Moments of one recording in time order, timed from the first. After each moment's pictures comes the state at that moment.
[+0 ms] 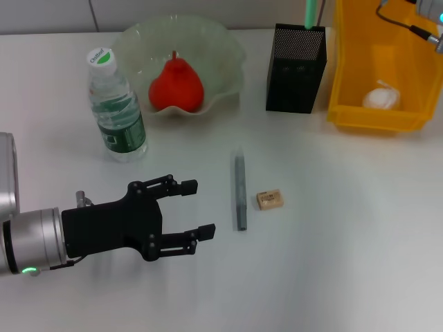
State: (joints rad) left arm -0.44 -2.07 0.84 0.35 1.83 1.58 -0.91; right arm 0.74 2.06 -0.78 -0.61 -1.55 -1.01 1.35
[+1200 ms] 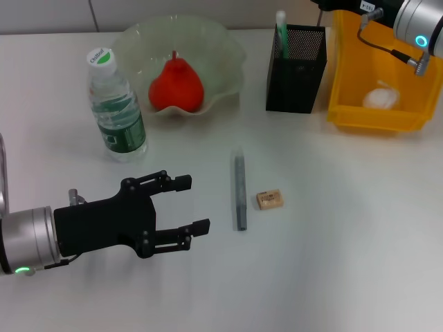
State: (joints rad) left arm -0.43 -2.06 0.82 0.36 1.82 1.61 -0.91; right arm 0.78 2.08 -0.77 -0.48 -1.54 -0.92 1.30
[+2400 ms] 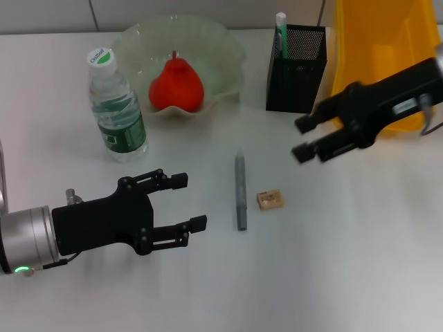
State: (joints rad) left arm -0.42 -2.06 0.81 0.35 1.82 1.59 -0.91; right arm 0.85 1.95 -0.91 -0.73 -2.24 -1.72 1.78
